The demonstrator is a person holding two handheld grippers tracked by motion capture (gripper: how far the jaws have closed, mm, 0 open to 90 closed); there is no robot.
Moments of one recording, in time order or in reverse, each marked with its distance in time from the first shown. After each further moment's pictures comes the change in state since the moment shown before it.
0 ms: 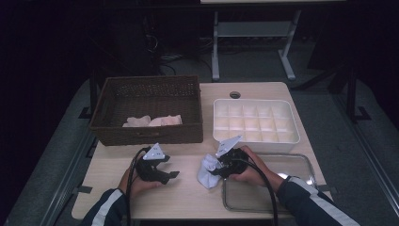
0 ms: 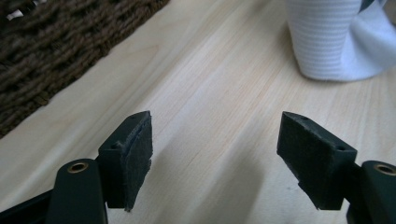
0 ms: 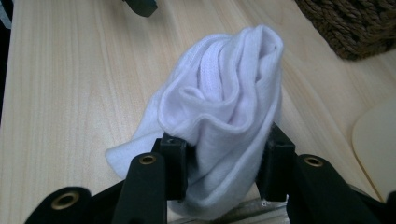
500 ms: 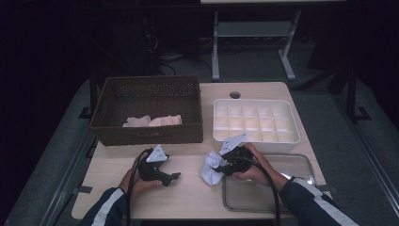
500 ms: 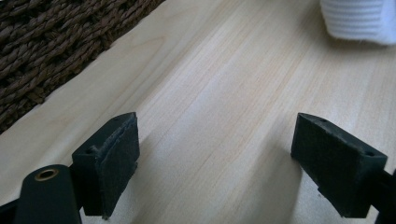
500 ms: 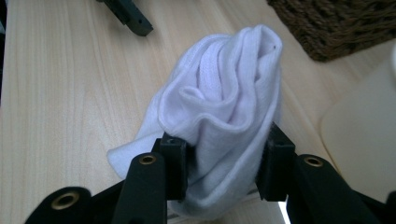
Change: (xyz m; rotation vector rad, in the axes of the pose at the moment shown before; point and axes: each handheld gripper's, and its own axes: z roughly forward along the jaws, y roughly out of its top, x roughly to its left) left arm 0.000 -0.004 0.011 -0.021 0.044 0.016; right arm 0.000 0.001 -0.018 -0.010 -0.039 0.028
